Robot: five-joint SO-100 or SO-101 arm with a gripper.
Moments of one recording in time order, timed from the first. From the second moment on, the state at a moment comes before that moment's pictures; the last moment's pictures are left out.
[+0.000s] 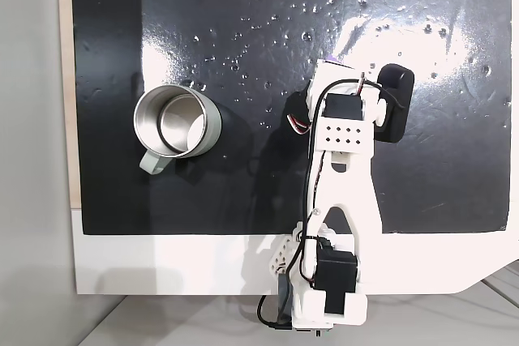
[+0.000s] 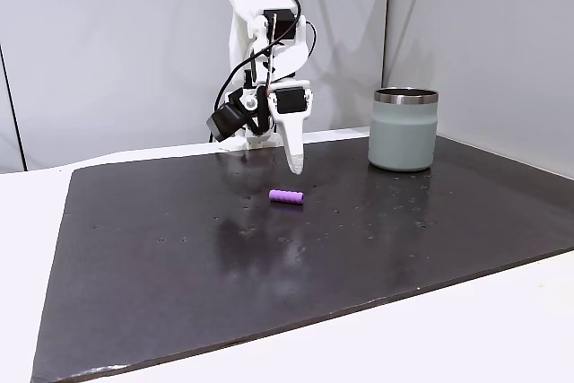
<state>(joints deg) 2.4 90.7 108.7 53.4 11.2</state>
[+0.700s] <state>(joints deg) 7.3 75.1 88.1 65.0 20.4</state>
